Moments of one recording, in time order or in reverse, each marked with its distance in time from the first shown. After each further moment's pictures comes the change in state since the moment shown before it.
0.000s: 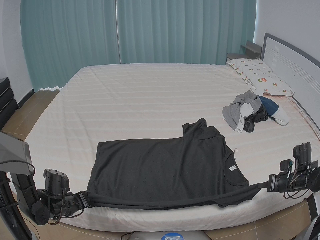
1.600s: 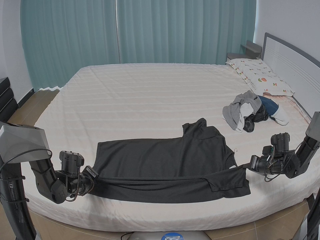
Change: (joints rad) left arm 0.017 0.183 -0.407 0.115 0.068 -0.411; right arm 0.044 0.443 -0.324 -0.277 -0.034 0.206
